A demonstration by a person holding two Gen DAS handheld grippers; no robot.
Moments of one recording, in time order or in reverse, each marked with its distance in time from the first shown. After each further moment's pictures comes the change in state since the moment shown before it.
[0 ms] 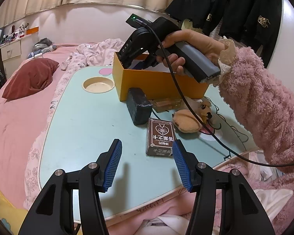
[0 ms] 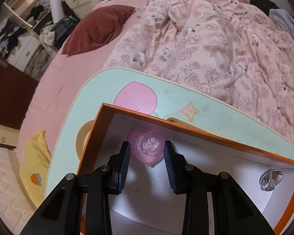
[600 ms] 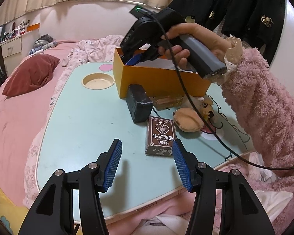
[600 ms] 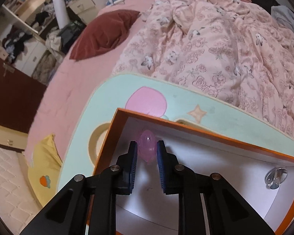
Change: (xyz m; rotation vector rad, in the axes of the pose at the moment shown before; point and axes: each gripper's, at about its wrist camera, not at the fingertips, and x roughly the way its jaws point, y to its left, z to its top) left arm 0.006 0.000 0.003 -0.013 0.026 0.003; right arm -0.003 0.010 0.002 0.001 0.002 0.052
